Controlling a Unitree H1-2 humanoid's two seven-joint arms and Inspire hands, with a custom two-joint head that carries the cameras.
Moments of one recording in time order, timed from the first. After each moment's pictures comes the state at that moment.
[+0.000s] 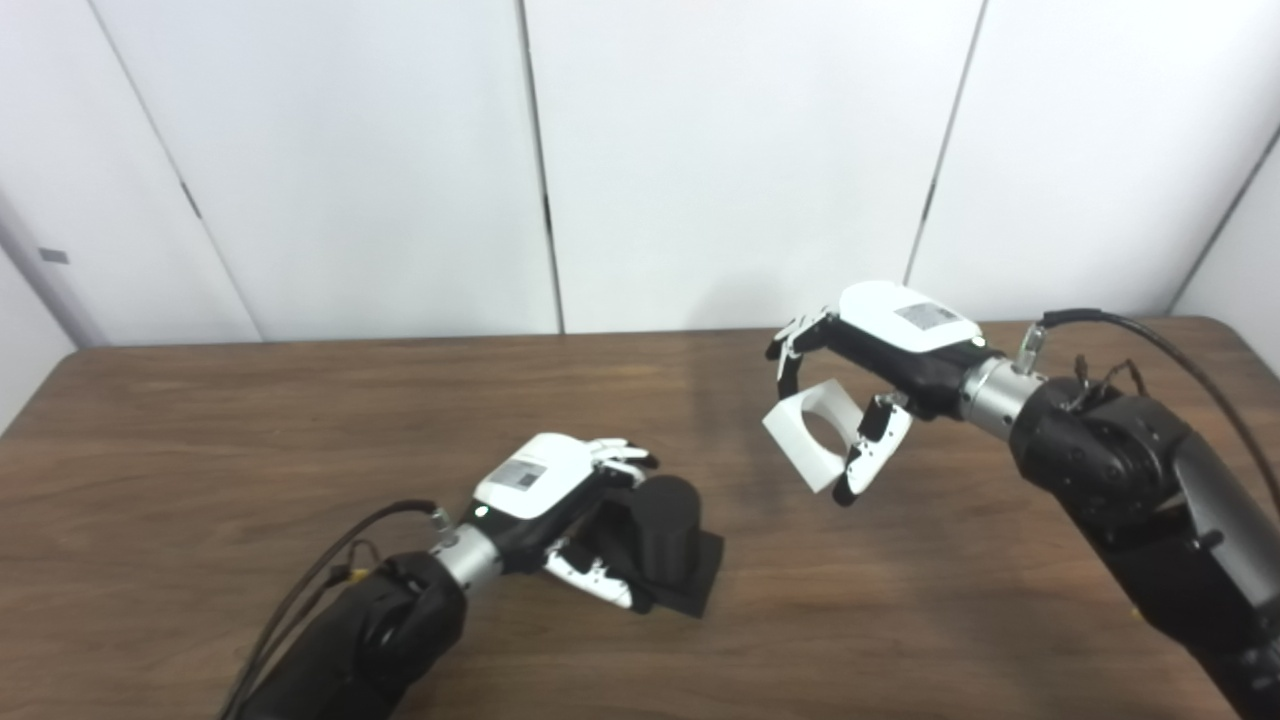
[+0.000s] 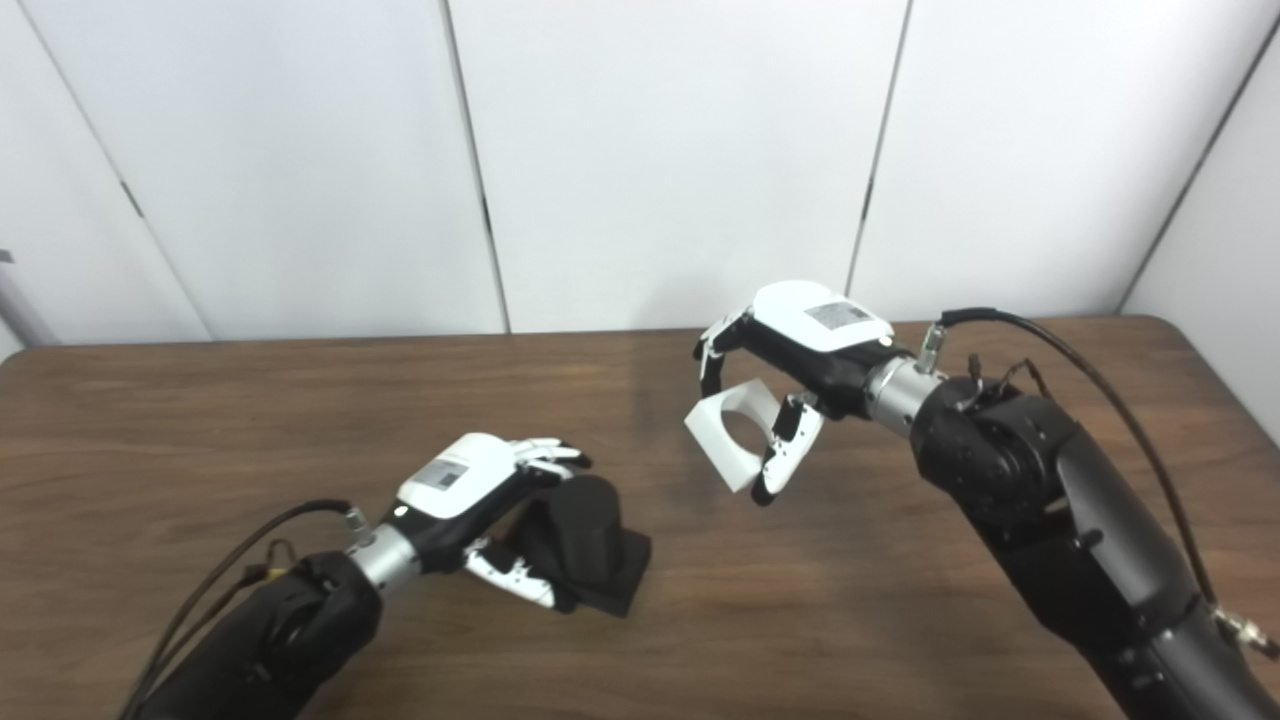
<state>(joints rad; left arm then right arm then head) -0.42 0.34 -0.52 0.27 0.71 -0.26 -0.09 -0.51 -0.55 0.30 -0.24 -0.58 0.09 0.54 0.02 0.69</state>
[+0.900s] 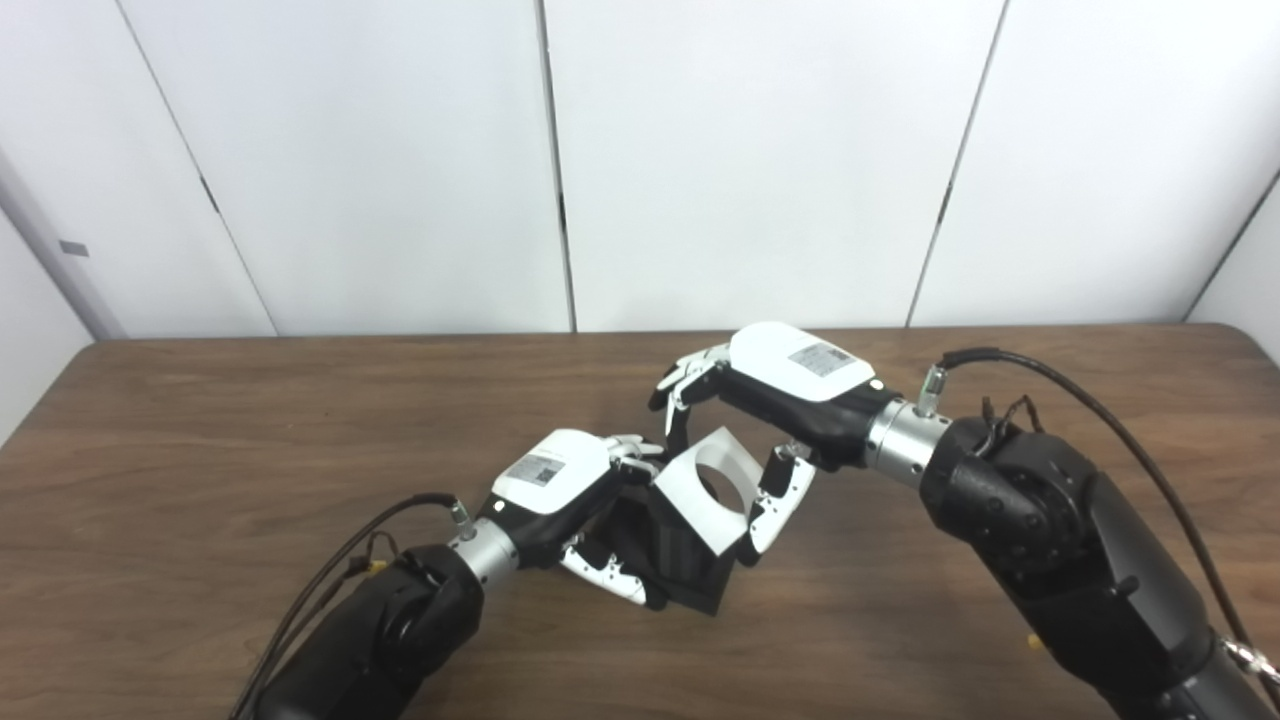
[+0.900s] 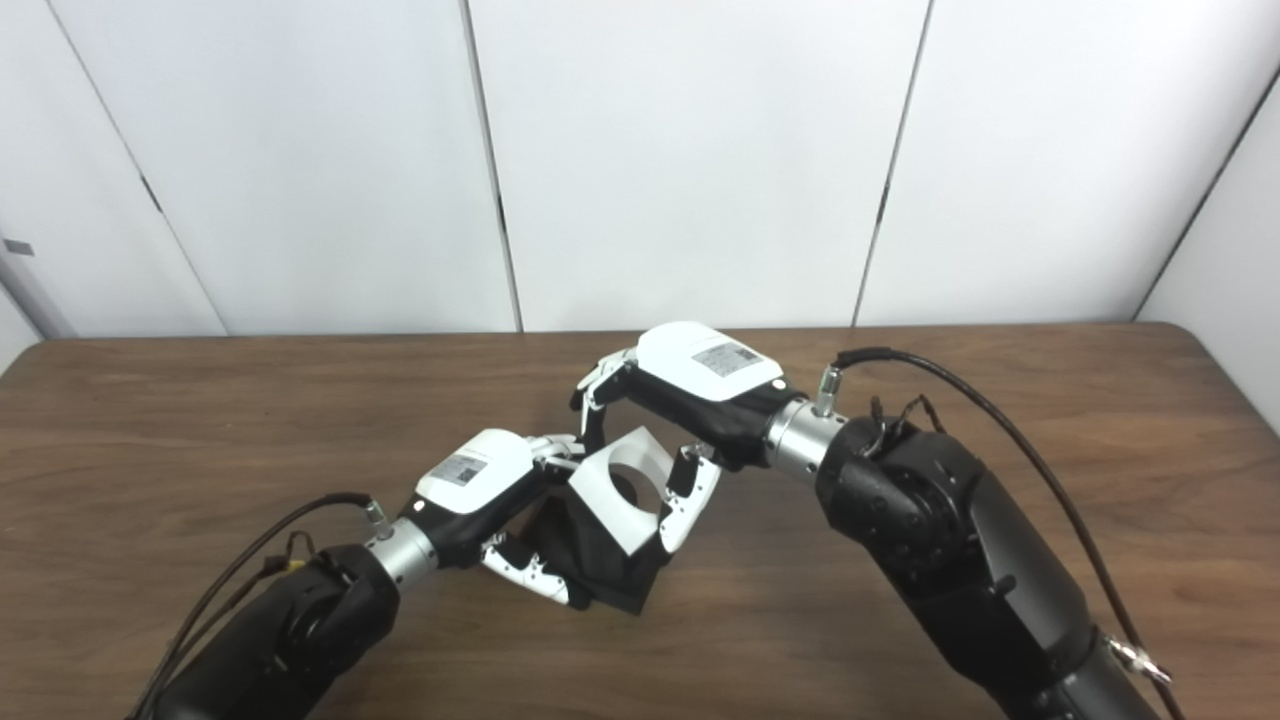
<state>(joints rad) -0.43 0.33 -0.53 0.27 0.71 -0.25 -0.09 -0.51 -0.40 0.36 -0.32 -0.60 0.09 0.59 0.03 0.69</state>
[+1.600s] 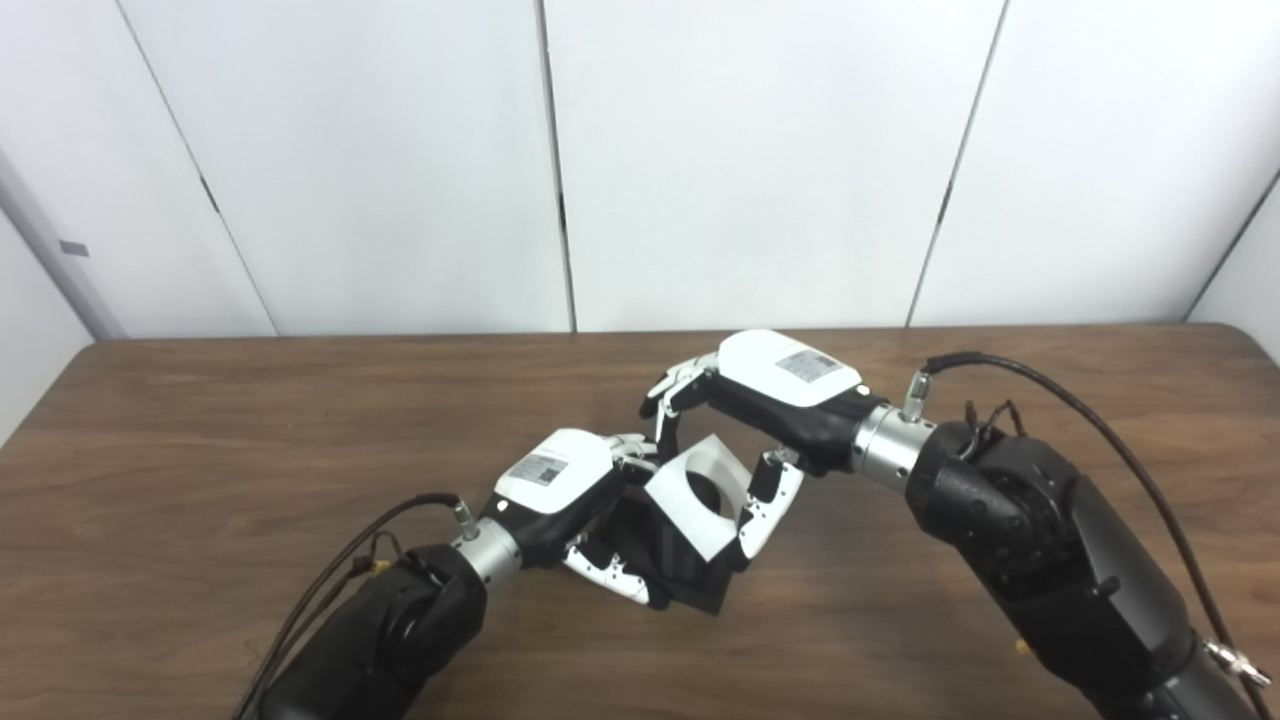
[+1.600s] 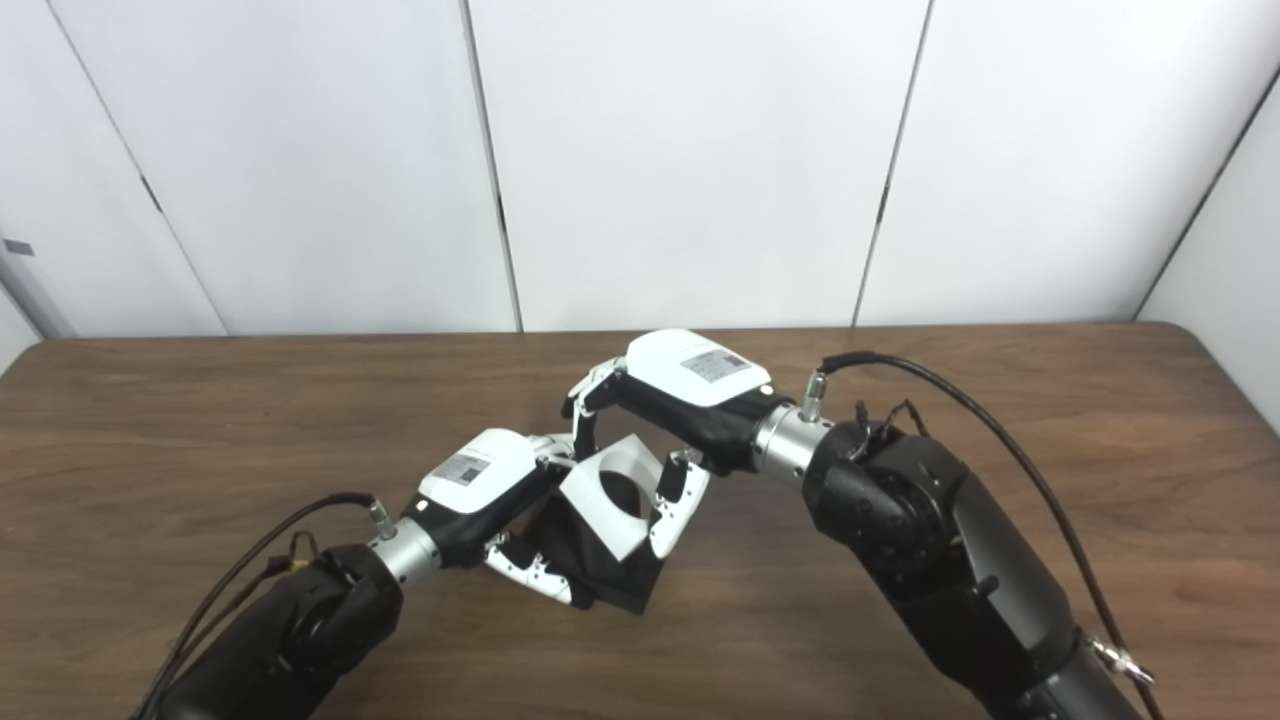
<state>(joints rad) -0.43 0.33 -0.53 0.27 0.72 -0.24 -0.09 -0.51 -0.38 0.37 -0.28 -0.60 0.08 0.59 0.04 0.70</state>
